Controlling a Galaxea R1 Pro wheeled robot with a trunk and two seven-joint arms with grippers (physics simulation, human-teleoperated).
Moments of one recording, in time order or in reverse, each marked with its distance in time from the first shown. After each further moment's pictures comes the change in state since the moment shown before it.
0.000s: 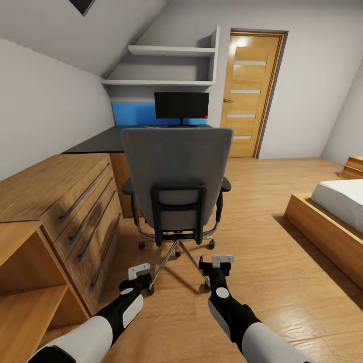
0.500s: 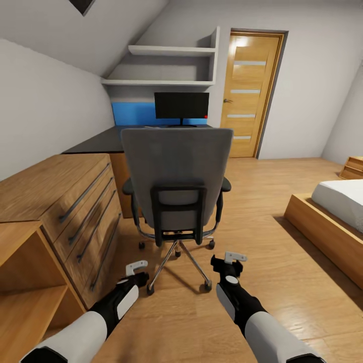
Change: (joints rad) left arm 0.000 0.041 0.036 -0.106 0.012 0.217 0.000; right arm -0.045 -0.005 -0.251 -0.002 -0.003 0.163 0.004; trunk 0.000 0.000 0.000
